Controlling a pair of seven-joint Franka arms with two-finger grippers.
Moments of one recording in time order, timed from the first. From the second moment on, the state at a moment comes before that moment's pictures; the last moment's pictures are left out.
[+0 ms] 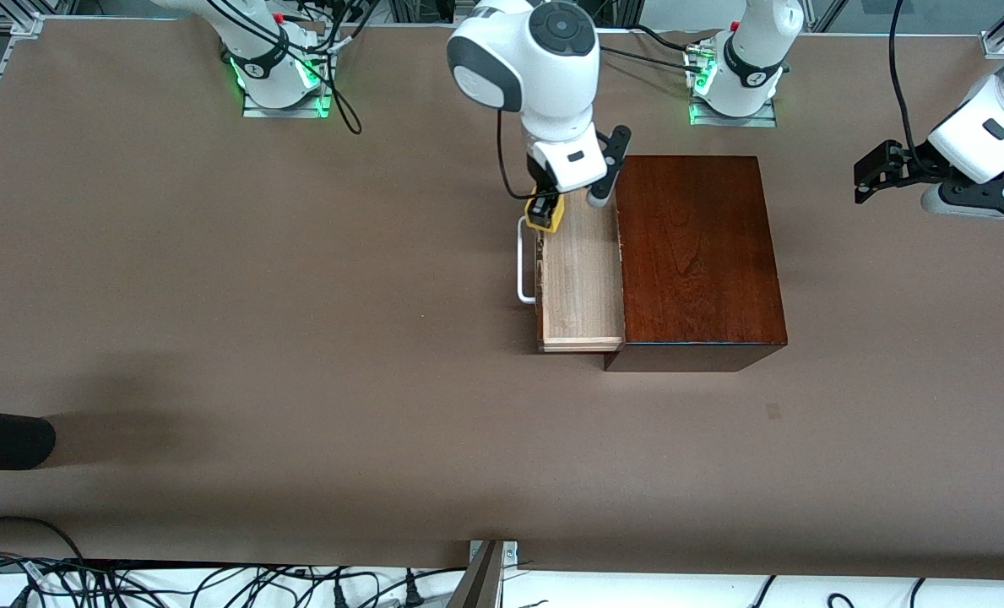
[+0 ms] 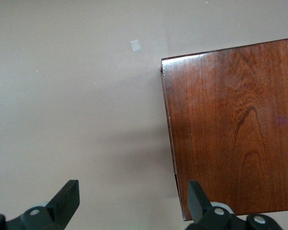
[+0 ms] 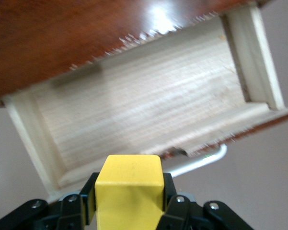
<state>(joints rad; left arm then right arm) 0.00 -0.06 -0.06 -1.69 0.05 1.57 0.06 0.79 0.68 0.26 -1.15 -0.21 1.88 -0.17</state>
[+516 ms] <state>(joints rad) 0.00 -0.05 -0.07 -1.67 0.05 1.57 0.06 0.87 0.74 0.26 -1.11 -0.29 1.94 -0.21</state>
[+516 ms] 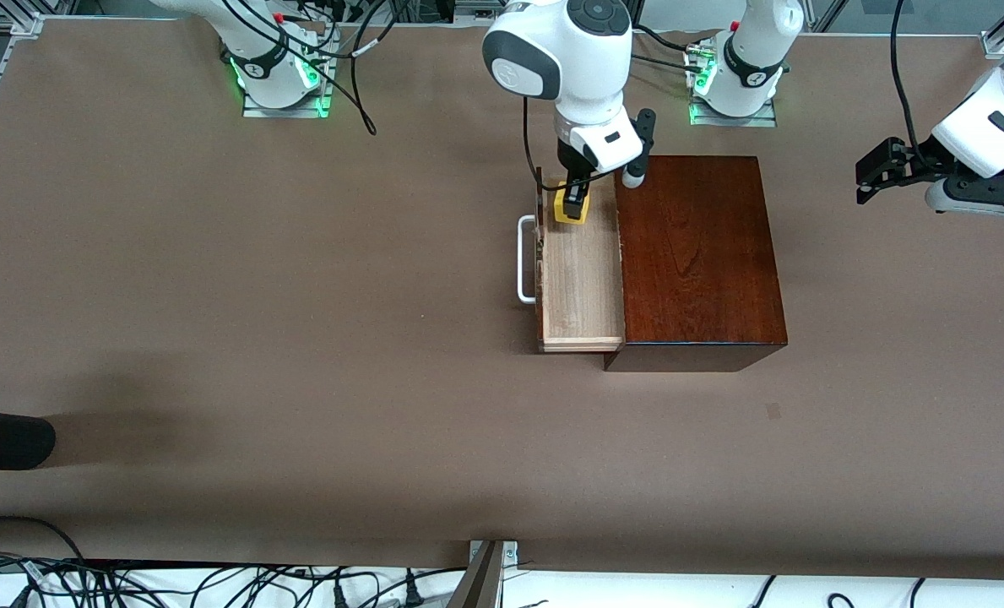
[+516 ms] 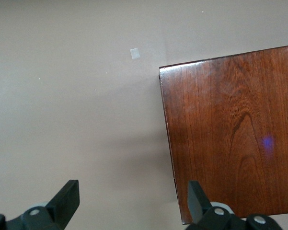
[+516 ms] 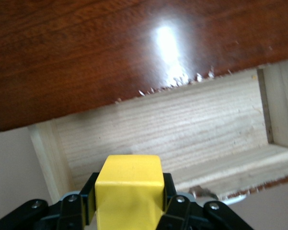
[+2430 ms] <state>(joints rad) 0.01 -0.05 -0.08 -1.66 0.05 1.55 0.06 0.87 0.86 0.22 -1.09 -0.34 2.02 -0.46</state>
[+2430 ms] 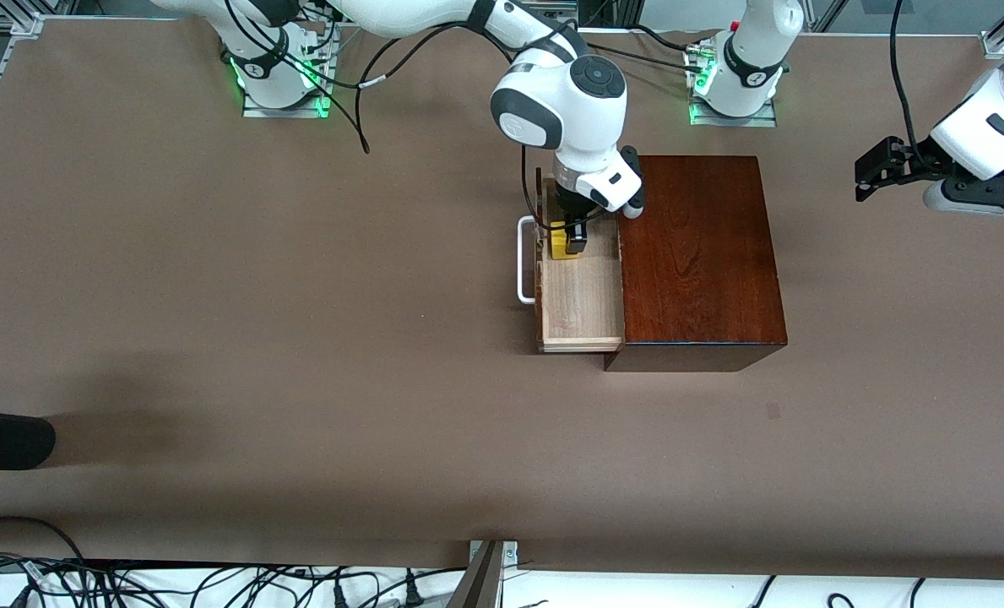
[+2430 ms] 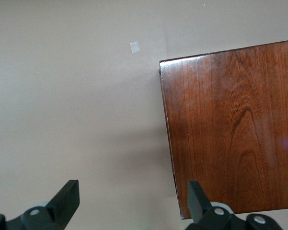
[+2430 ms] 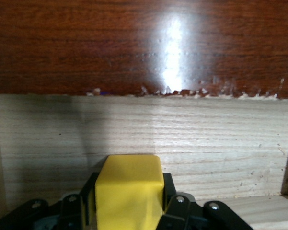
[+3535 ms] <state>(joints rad) -0.04 -0.01 -0.09 -1.66 0.05 1.49 0.16 0.74 0.65 0.20 -0.91 -0.26 1.62 -0.43</state>
